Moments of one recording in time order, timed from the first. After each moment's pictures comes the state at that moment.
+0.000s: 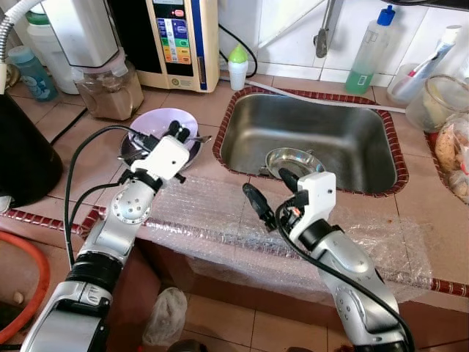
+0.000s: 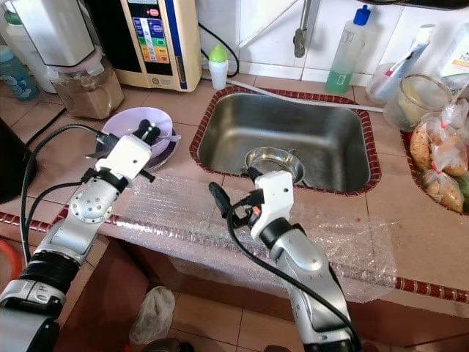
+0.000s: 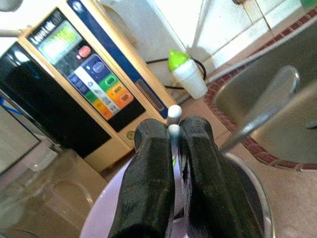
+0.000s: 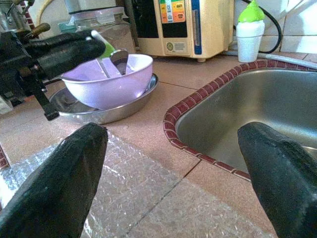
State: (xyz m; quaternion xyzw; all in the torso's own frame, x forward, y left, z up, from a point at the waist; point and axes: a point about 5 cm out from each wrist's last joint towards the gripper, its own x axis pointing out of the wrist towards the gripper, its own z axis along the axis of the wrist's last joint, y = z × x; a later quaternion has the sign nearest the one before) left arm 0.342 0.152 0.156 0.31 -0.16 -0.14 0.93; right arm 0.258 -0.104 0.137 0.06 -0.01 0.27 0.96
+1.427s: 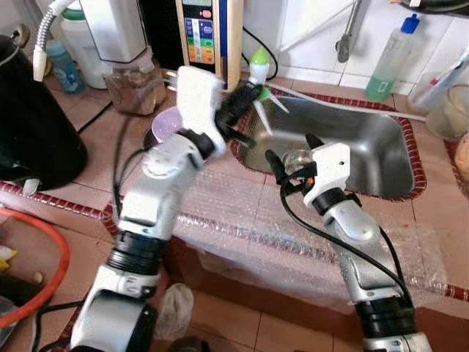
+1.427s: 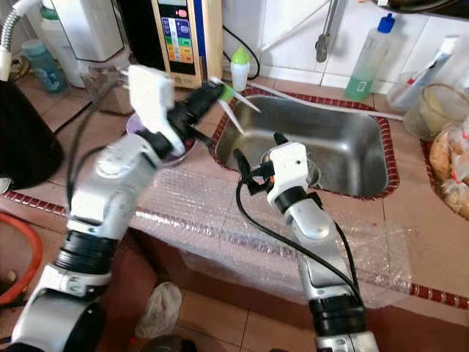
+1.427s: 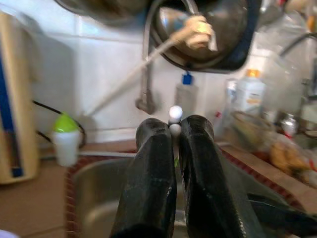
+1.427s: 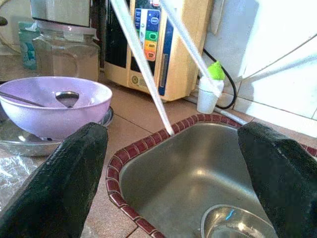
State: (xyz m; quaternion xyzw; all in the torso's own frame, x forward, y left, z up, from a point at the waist) left arm 0.332 0.056 0.238 -0.07 -0.12 -0.37 0.92; right arm 0.305 -0.131 0.153 -0.06 -0.09 0.19 0.98
